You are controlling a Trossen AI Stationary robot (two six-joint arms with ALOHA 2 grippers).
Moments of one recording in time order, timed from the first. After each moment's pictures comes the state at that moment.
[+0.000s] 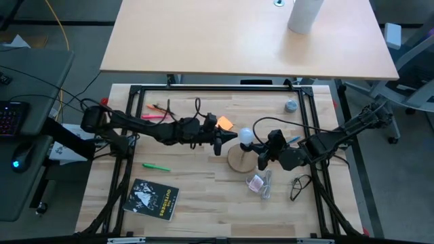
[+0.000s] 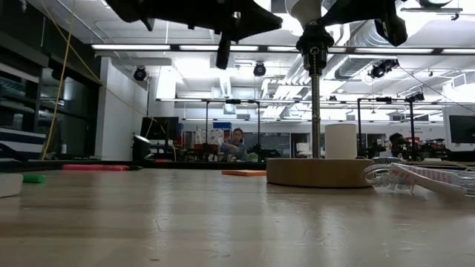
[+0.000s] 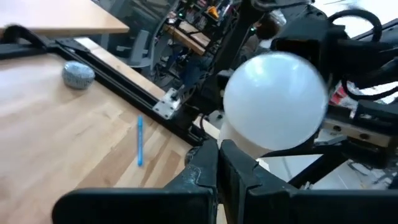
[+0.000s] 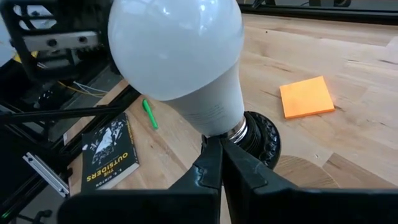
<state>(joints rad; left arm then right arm) -0.03 1.63 0.98 0.56 -0.13 -0.60 0.46 1.17 0.88 -0.35 0.74 1.02</state>
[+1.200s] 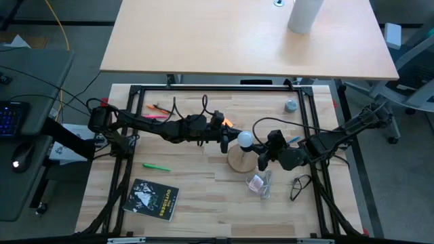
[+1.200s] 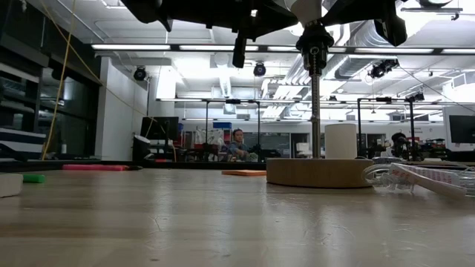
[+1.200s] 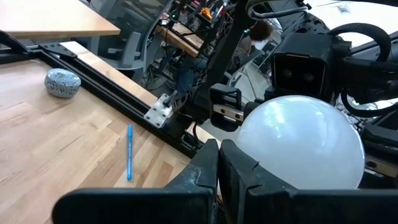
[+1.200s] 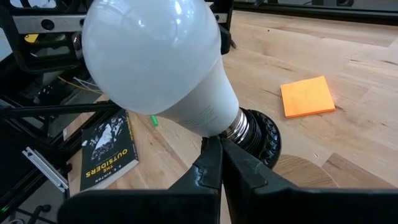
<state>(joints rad) 0.00 1.70 1.09 0.54 -0.09 -0.60 0.46 1.17 0.88 -0.35 0.72 1.00</state>
